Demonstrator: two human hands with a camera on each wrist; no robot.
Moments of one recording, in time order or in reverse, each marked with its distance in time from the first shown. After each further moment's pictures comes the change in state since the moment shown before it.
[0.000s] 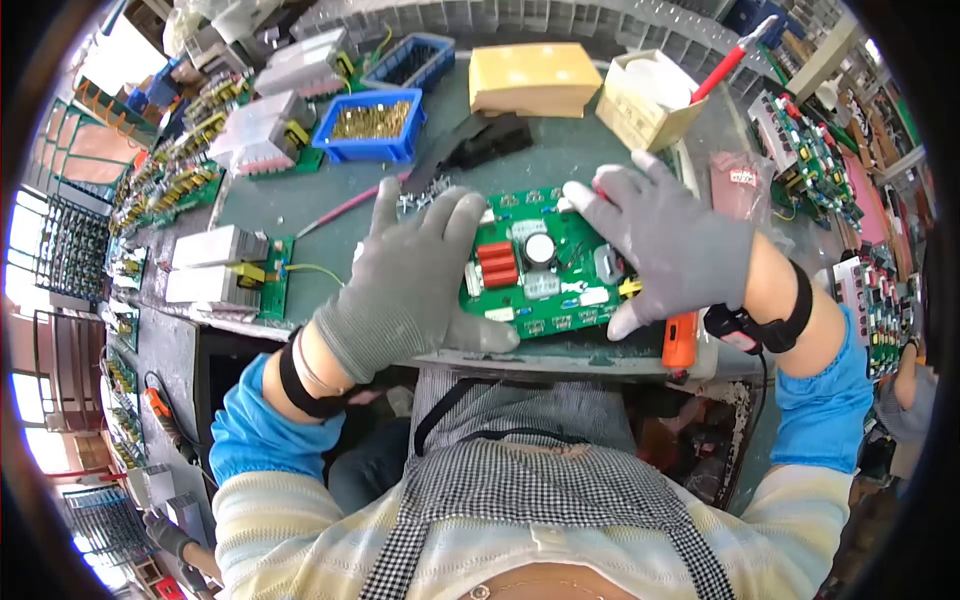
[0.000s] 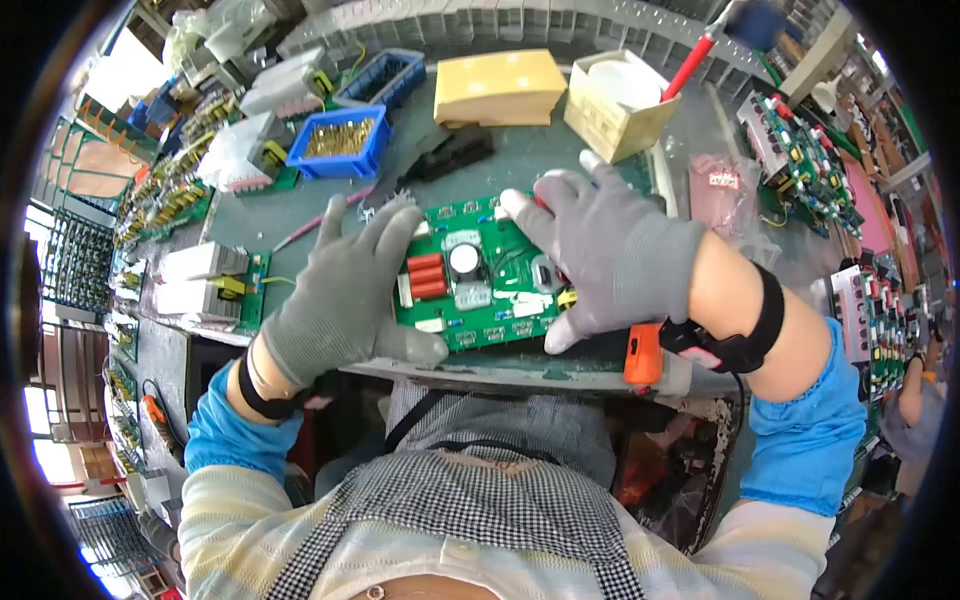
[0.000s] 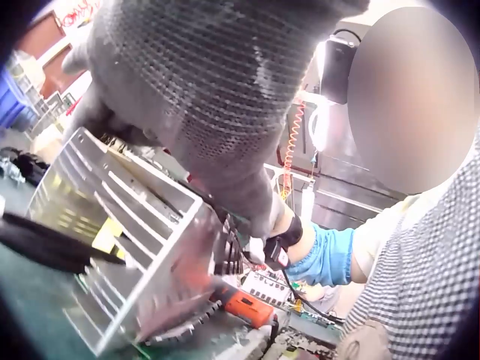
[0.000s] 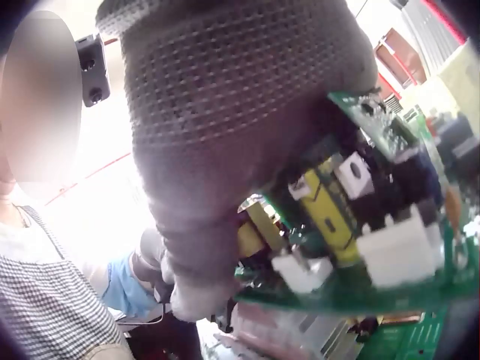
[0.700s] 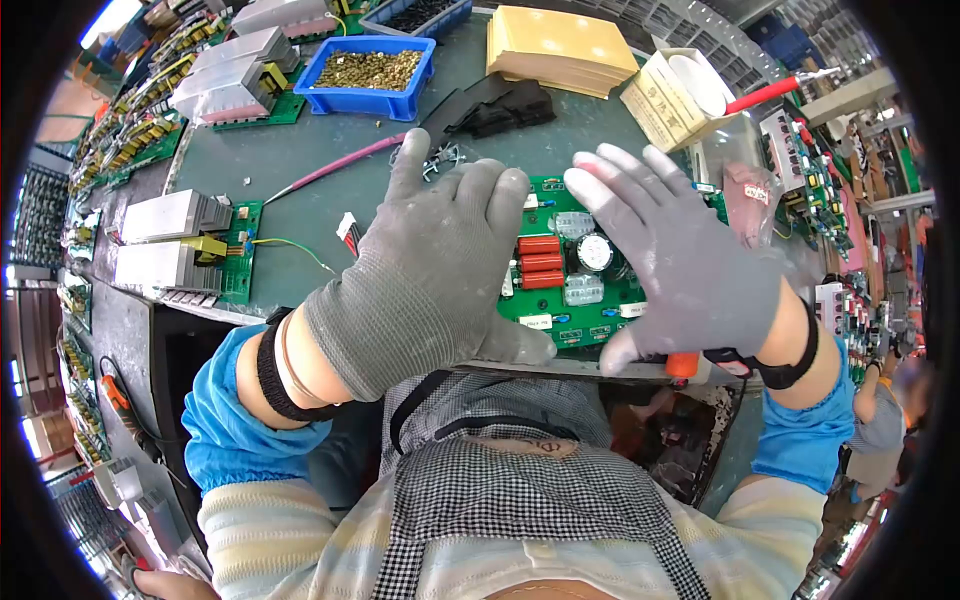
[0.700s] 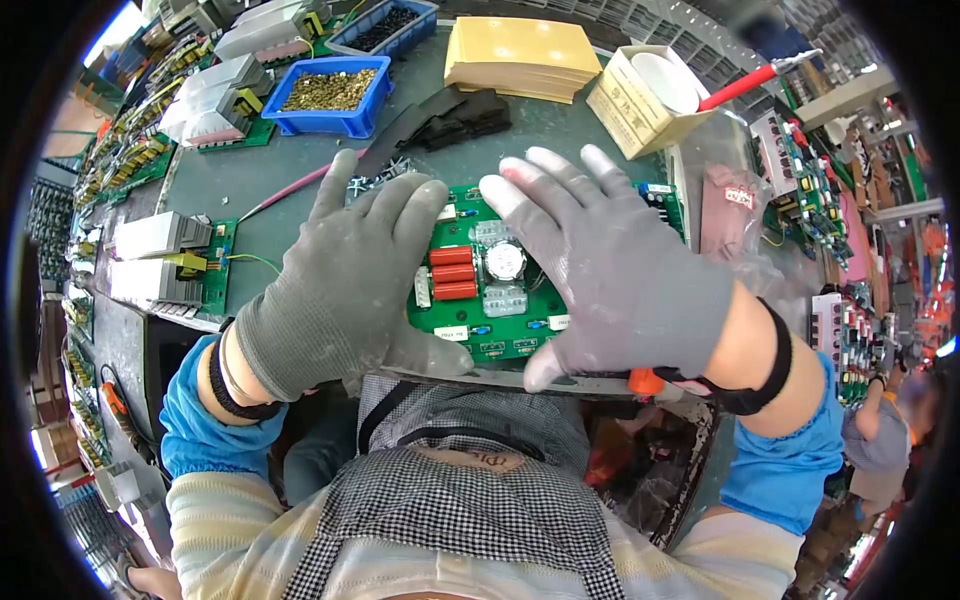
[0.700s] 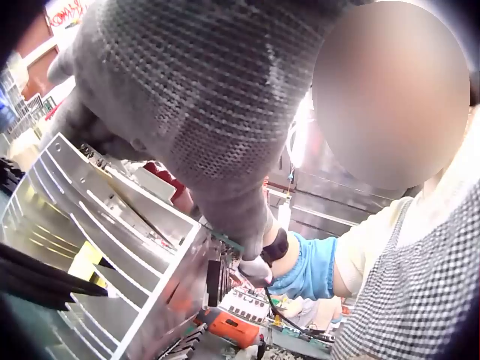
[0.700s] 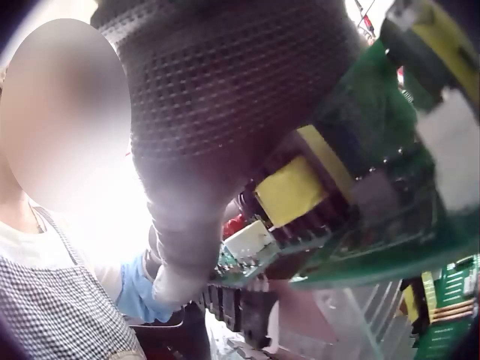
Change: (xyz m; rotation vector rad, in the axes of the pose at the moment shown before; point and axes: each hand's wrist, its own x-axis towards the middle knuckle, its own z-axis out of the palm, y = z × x) left_hand 0.003 -0.004 0.001 -0.058 -0.064 -0.069; right_hand 0.030 -0.020 -0.021 0.186 0.011 -0.015
